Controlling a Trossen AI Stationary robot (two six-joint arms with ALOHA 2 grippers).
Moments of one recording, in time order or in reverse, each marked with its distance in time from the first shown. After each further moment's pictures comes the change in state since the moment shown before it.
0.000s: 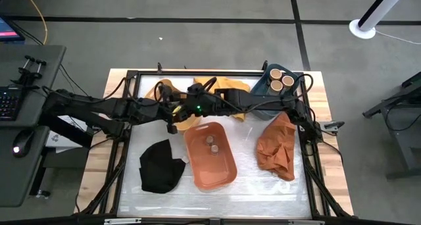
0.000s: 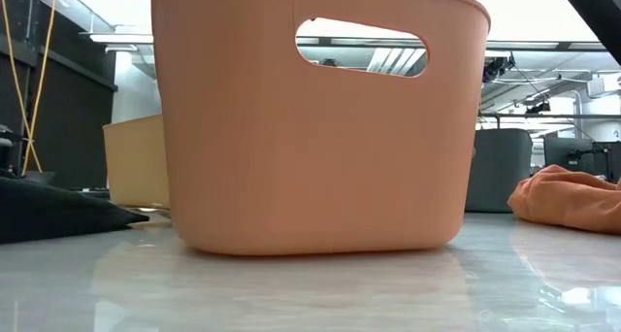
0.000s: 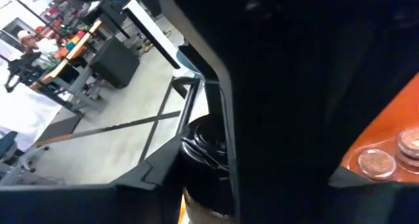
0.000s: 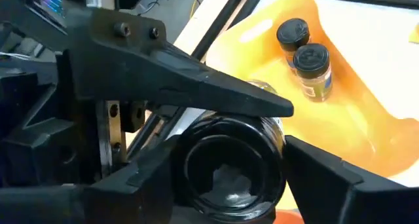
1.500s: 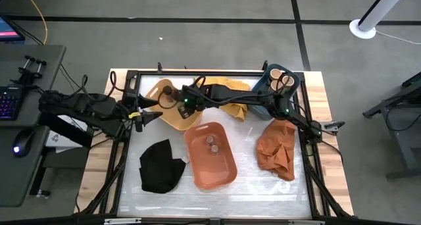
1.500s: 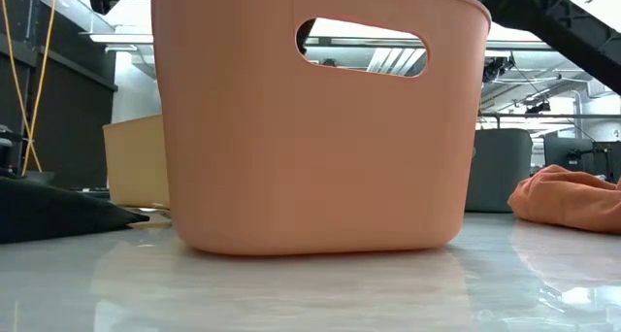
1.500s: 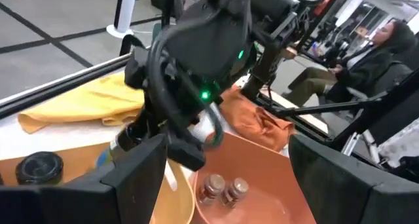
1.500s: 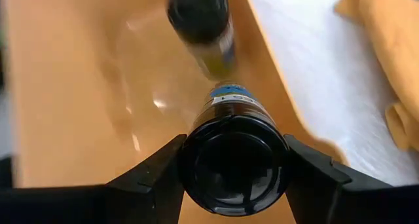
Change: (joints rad) left arm -0.124 -0.467 -0.089 -0.274 0.041 -0.963; right arm -0.147 0.207 0.000 -0.145 -0.073 -0.203
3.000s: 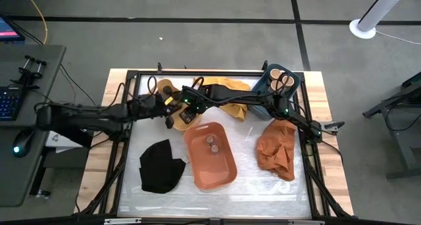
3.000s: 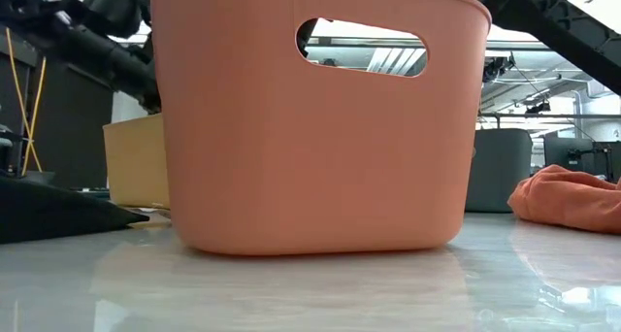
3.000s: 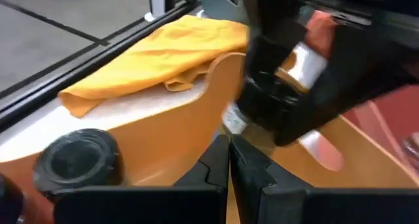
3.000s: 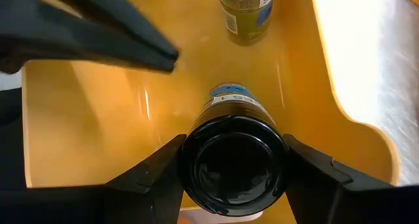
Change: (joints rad) left arm 0.534 0.326 -0.526 0.749 0.394 0.440; right arm 0.001 0.009 0.000 -0.029 -0.138 -0.147
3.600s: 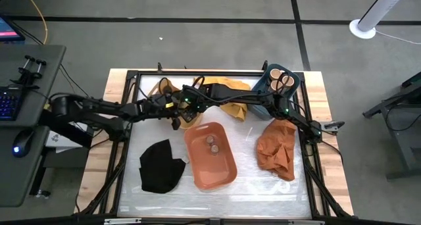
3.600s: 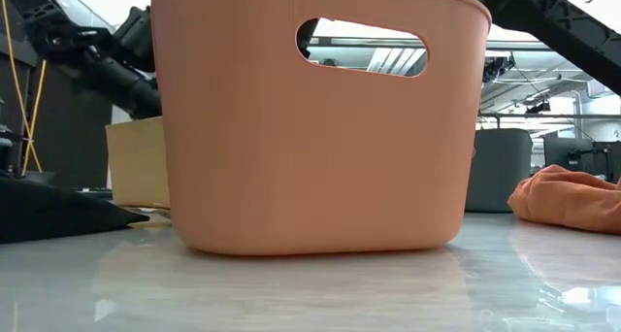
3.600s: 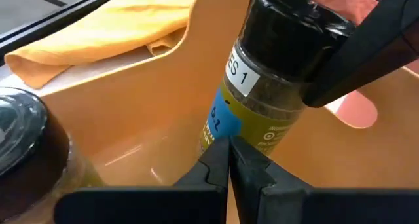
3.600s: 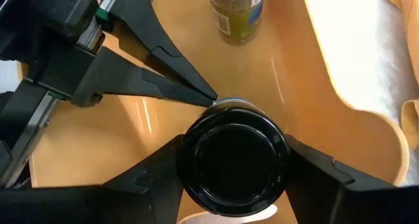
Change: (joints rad) left arm 0.055 0.319 -0.003 0.238 0.107 0.006; right arm -0.003 0.000 0.000 -0.010 0.015 0.008
